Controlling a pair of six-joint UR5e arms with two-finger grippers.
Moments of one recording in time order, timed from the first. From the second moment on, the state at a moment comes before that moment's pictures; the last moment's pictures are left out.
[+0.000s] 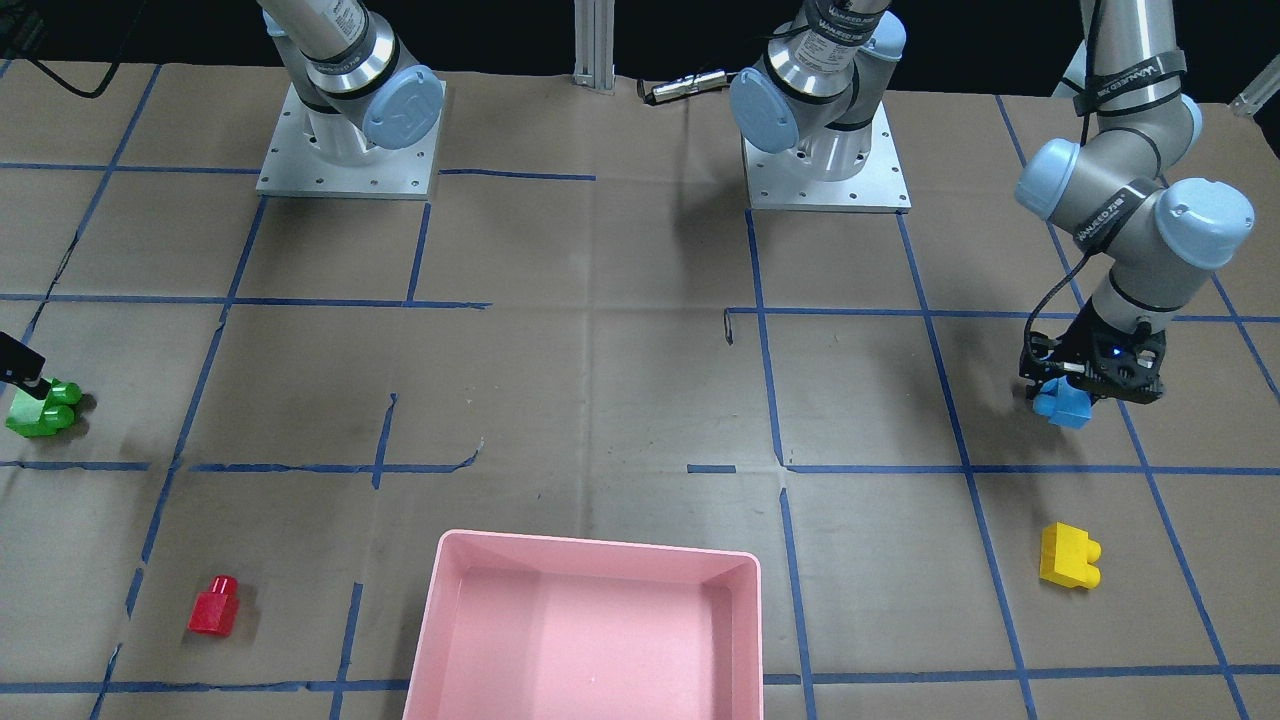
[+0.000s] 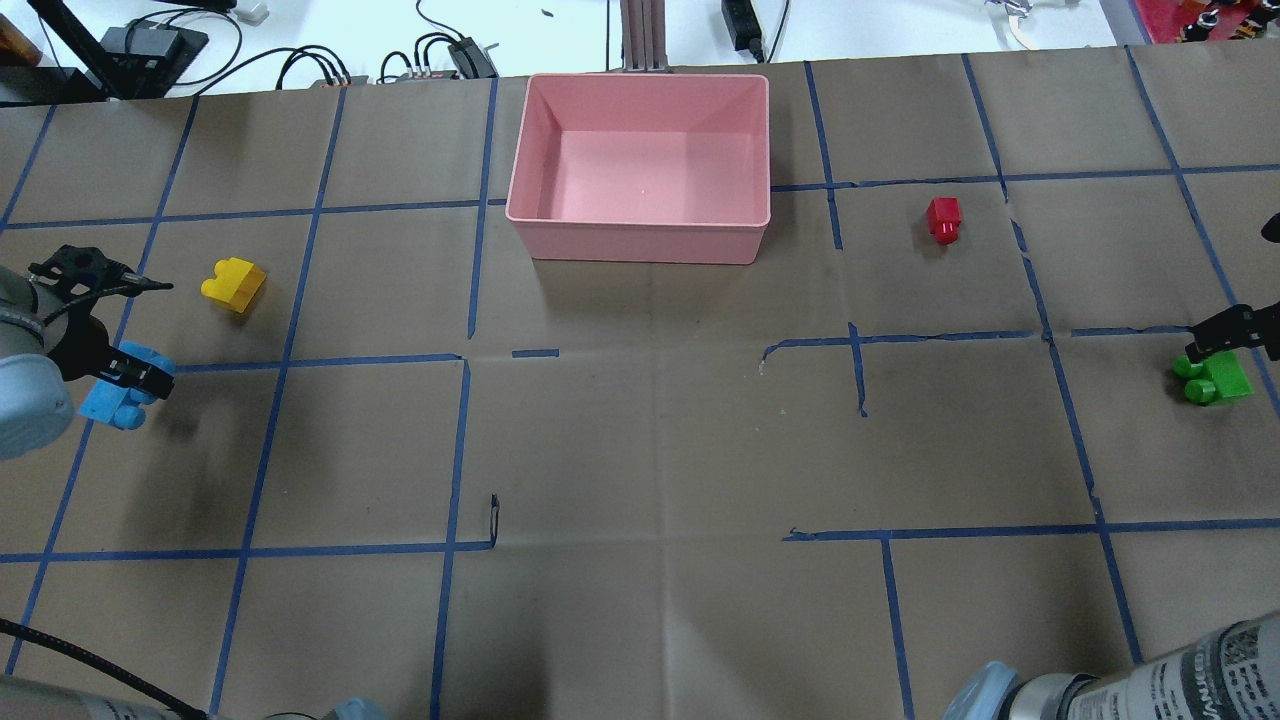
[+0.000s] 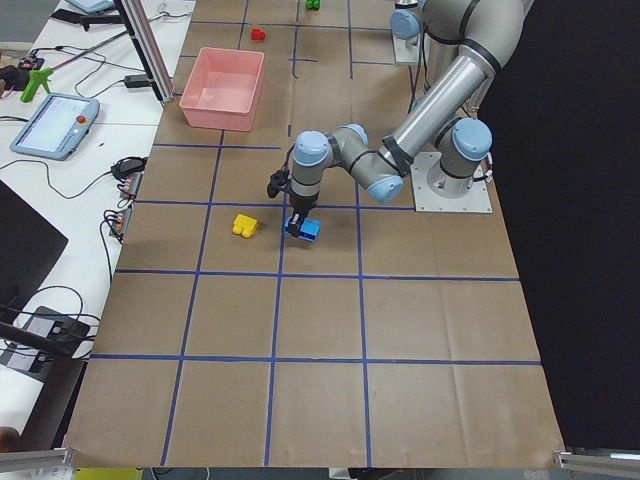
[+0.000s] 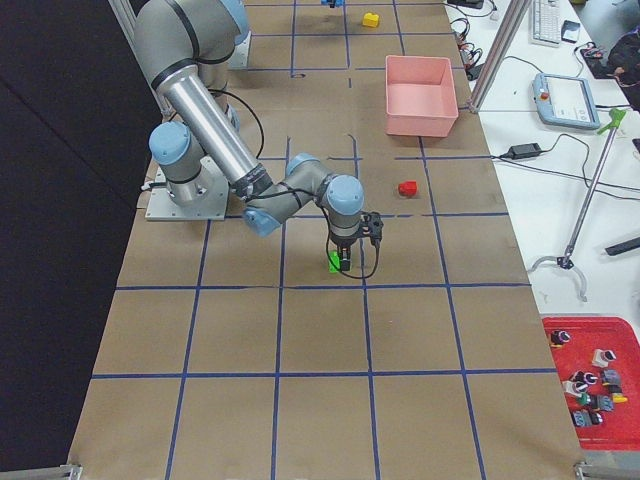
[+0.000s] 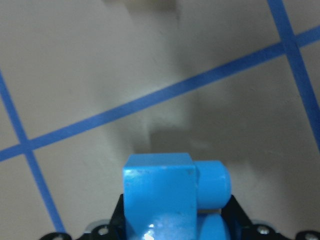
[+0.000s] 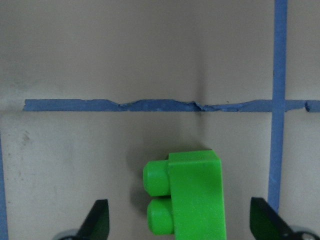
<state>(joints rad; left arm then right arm) -0.95 -1.81 -1.99 -0.76 1.60 0.94 0.80 -1.24 1.93 -2.28 -1.50 -0.78</state>
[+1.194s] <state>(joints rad) -1.60 -2.21 -1.06 -1.23 1.41 -0.10 0.80 -1.18 1.95 -2.35 -1.53 -0.82</state>
